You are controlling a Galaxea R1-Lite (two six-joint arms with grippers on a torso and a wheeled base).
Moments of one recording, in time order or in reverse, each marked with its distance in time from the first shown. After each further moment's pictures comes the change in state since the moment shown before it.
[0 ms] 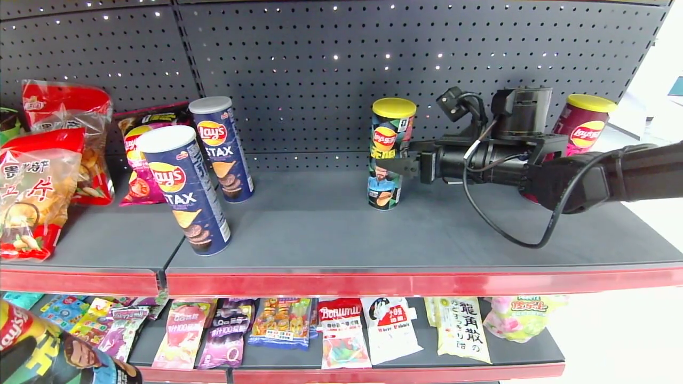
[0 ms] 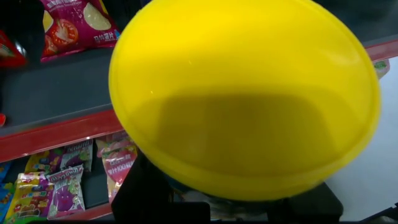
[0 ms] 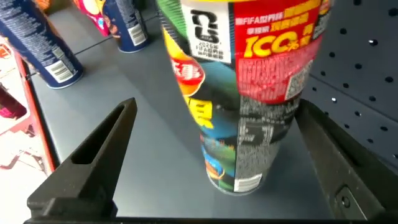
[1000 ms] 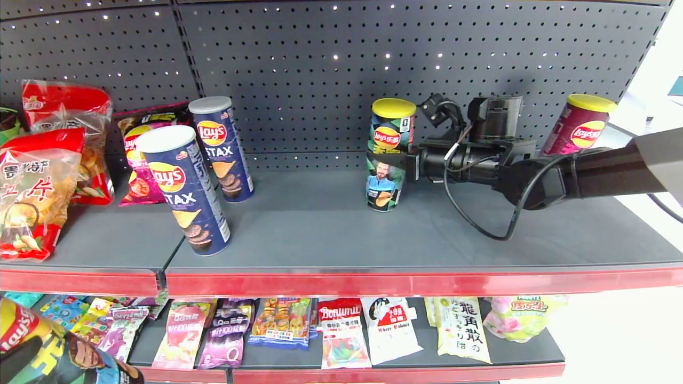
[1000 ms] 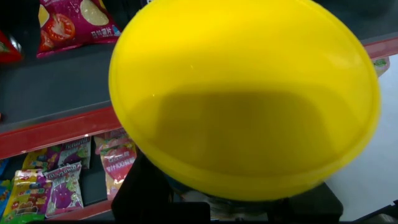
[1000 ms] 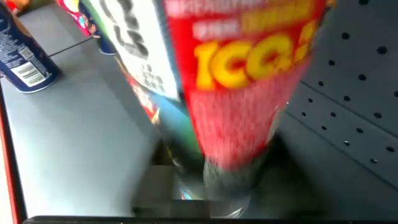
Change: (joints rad) left arm 0.000 0.013 0.005 0.000 -0.001 0.001; right arm 0.005 0.115 -0.115 -0.004 -0.005 -0.019
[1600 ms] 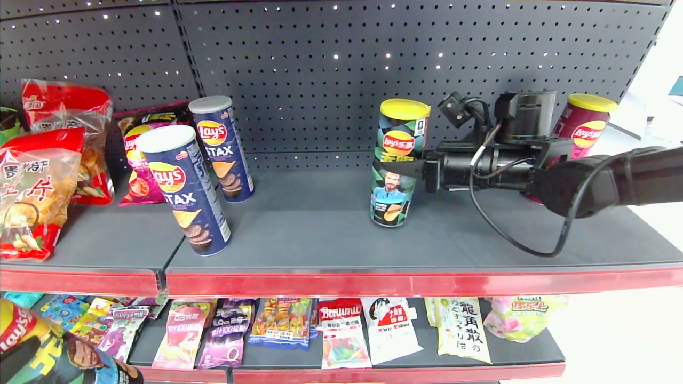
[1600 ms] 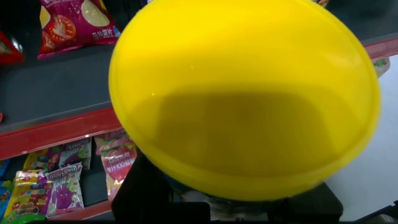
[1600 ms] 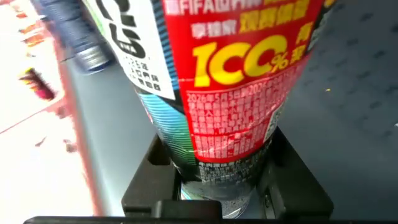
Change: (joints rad) left arm 0.000 -0.003 -0.003 0.000 0.000 0.000; right arm -0.005 -0.162 0.183 0.014 0.137 -0.004
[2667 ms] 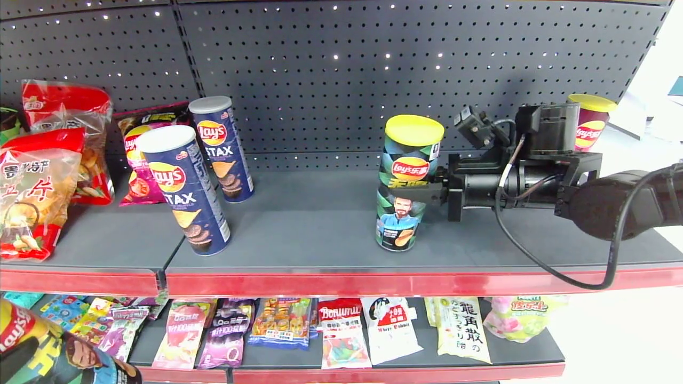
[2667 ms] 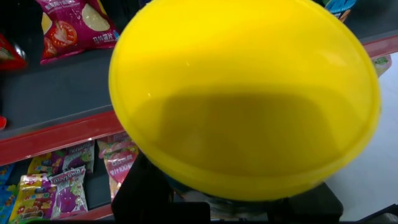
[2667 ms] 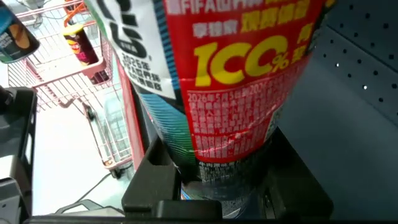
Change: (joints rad) left arm -0.001 -0.004 -0.003 0.000 -0.004 0.019; right arm -0.002 -0.084 0.150 -0.009 0.167 -0.162
